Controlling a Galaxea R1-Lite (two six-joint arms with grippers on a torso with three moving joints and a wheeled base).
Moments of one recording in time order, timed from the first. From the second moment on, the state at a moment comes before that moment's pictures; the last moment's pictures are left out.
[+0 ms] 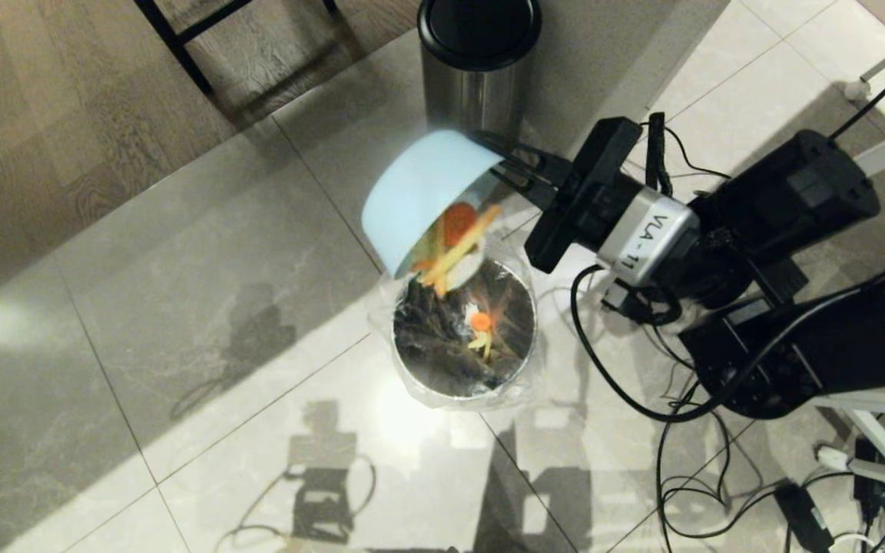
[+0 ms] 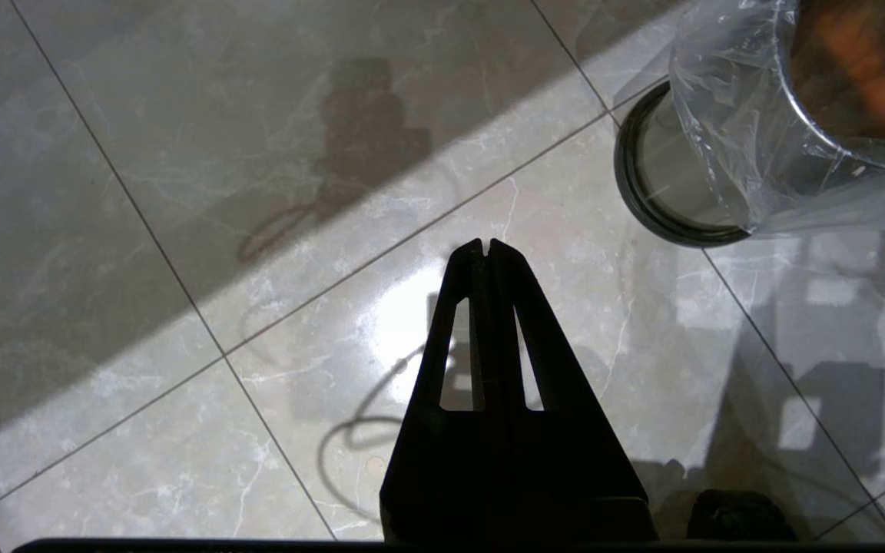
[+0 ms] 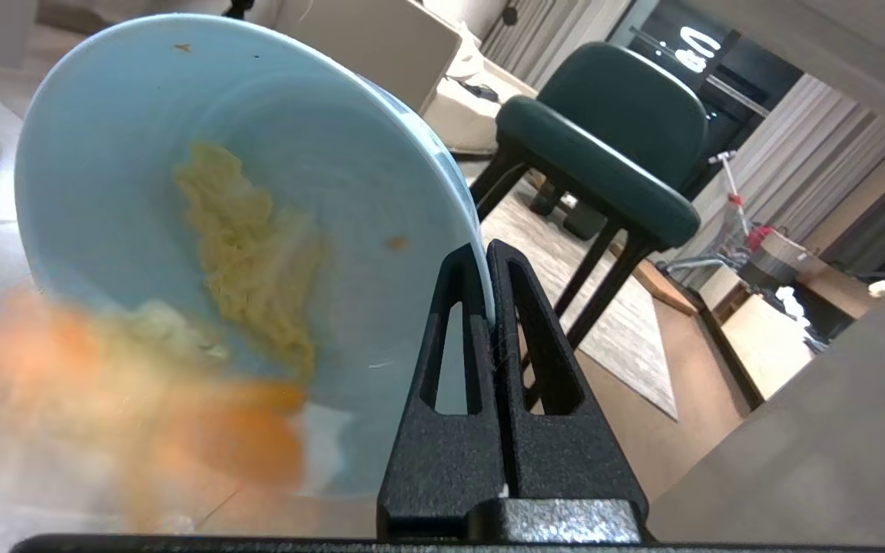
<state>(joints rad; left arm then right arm) 0.00 0.00 0.00 0.00 0.02 -0.06 0.62 1.91 -1.09 -1.52 0.71 -0.94</state>
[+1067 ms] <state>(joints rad) 0.00 0.00 0.00 0.00 0.02 -0.06 0.60 1.85 -1.08 -1.52 0.81 -0.87</state>
